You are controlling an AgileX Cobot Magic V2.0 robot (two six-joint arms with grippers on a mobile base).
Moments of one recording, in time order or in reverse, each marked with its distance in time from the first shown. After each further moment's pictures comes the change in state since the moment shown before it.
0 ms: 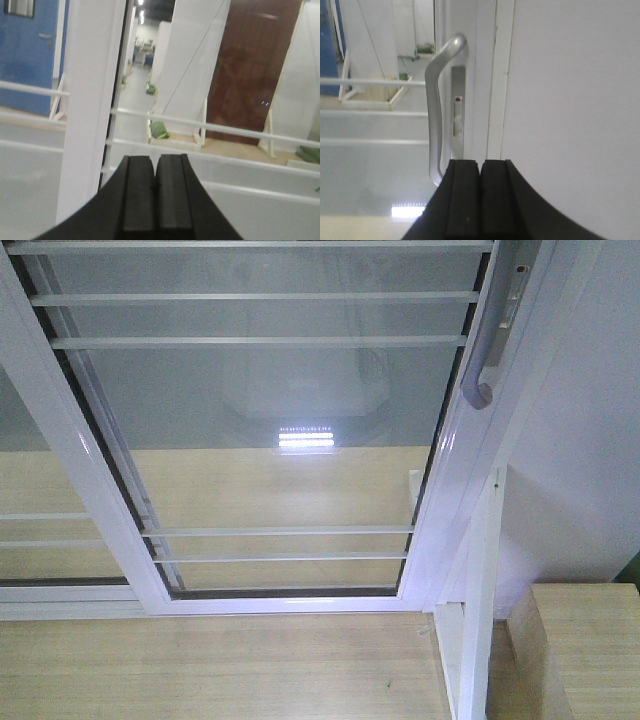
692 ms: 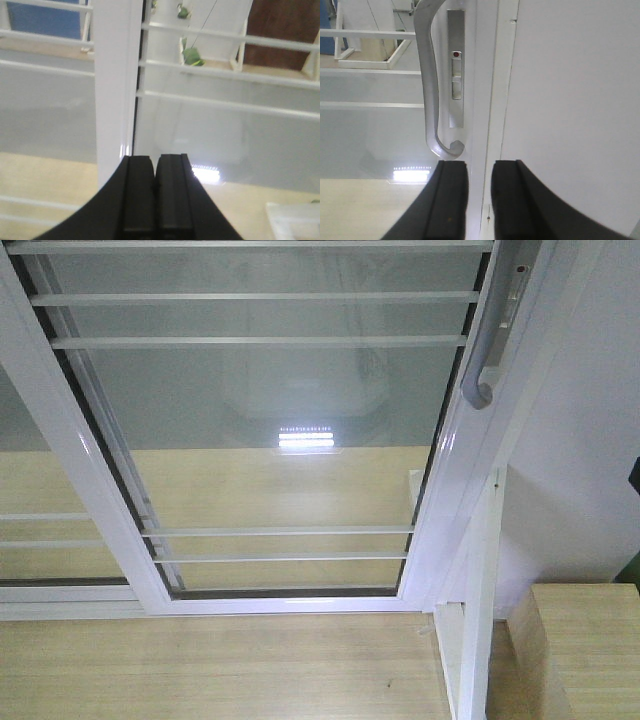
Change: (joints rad) left arm 0.000 0.156 0.000 0.055 0.183 0.032; right arm 0.000 0.178 0.000 -0.036 -0.068 0.033
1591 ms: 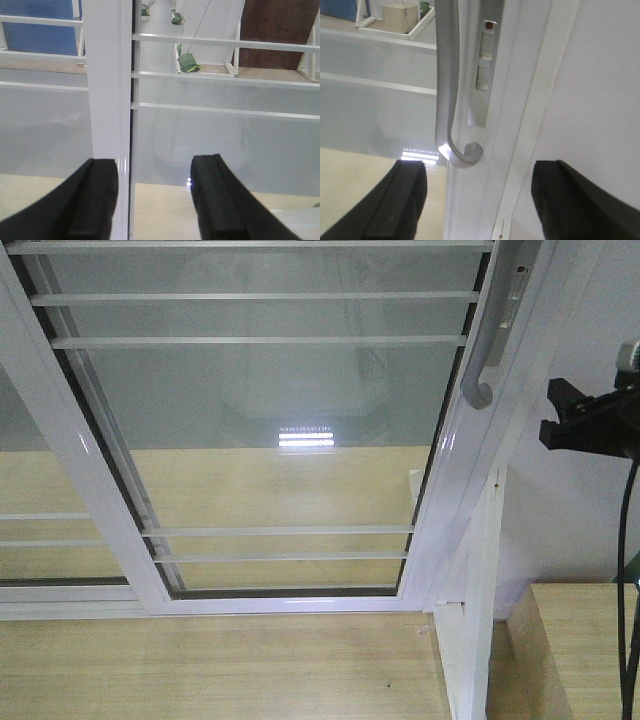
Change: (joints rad) left arm 0.000 0.013 0.000 0.014 -0.095 0.025; right arm 0.000 0.557 -0.108 -0.276 -0.411 0.166
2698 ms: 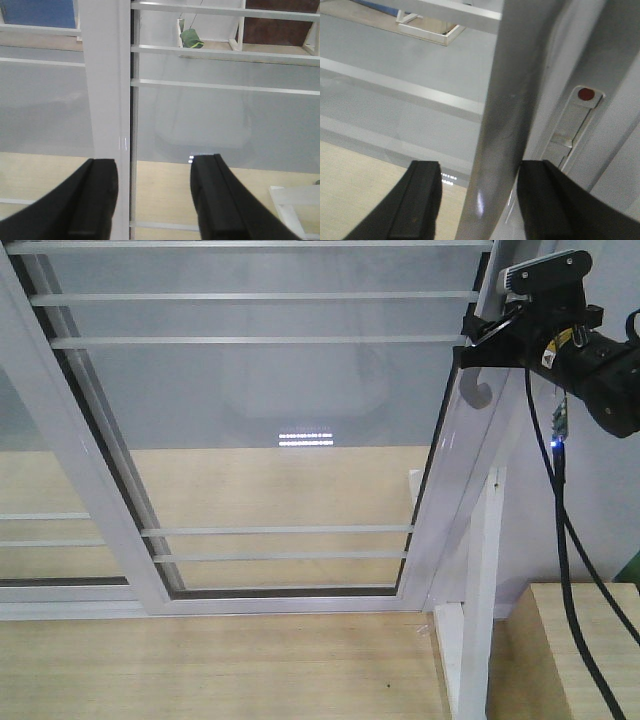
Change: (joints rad) left arm 0.000 0.090 0.000 0.002 -0.005 0.000; right arm 0.084 0.555 -0.525 -0.136 -0.038 0.070
